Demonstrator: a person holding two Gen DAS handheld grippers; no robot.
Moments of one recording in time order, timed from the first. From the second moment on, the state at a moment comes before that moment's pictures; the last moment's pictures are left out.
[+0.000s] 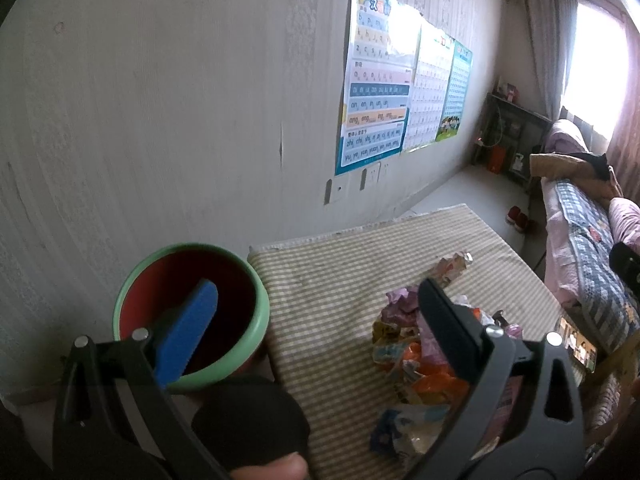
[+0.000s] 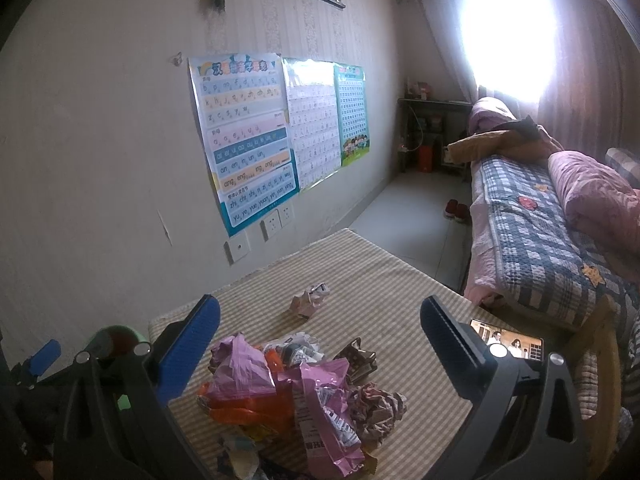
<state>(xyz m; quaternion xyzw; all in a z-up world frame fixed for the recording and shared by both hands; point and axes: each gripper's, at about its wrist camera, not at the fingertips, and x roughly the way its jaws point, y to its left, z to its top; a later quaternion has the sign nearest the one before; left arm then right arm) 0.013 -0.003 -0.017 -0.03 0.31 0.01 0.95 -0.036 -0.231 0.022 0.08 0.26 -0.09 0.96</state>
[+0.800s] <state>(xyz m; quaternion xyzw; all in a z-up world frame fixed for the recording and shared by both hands) 0.015 -0.004 -0.021 -0.02 0.32 0.02 0.95 -0.036 -0.230 0.014 0.08 0.27 -0.09 0.96</state>
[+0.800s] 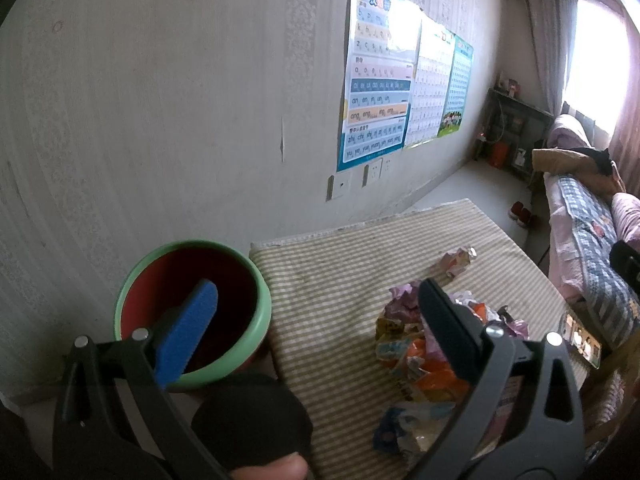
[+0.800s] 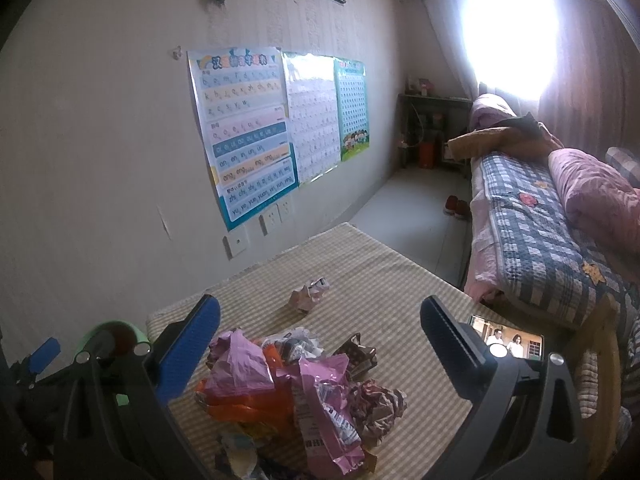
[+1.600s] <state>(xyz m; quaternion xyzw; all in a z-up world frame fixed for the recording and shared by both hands) 0.019 -0.022 -0.017 0.00 0.31 -0.02 0.95 -0.036 -0.235 0.017 0.08 0.27 -0.10 0.96</state>
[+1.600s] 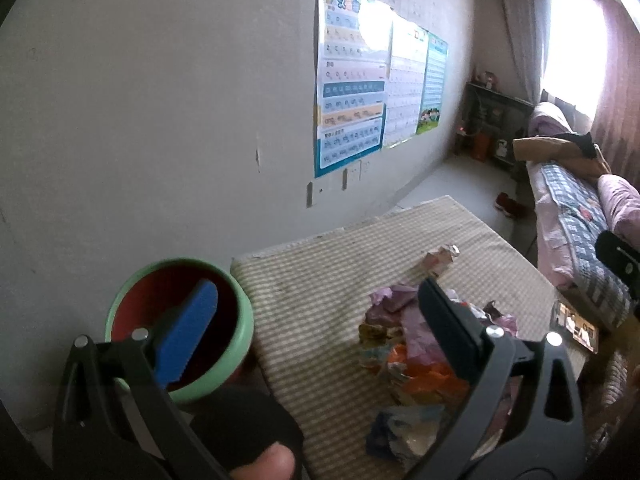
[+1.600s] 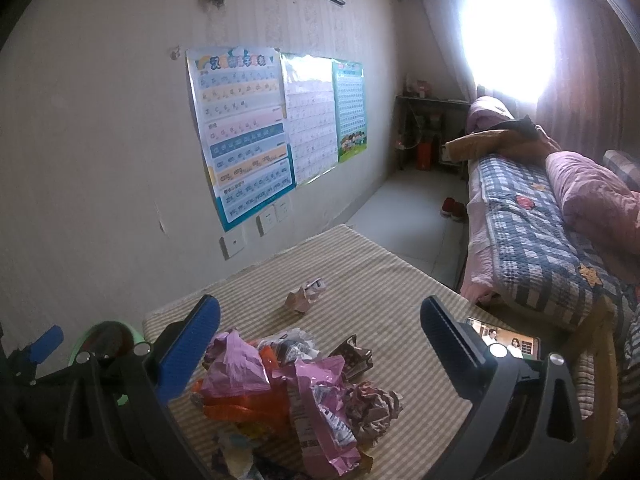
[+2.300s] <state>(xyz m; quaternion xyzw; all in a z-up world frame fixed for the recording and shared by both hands) 0.027 -0.022 -0.059 0.02 0.37 -0.06 0.93 -0.038 -0.254 -0.040 0.10 0.33 -0.07 0.94</state>
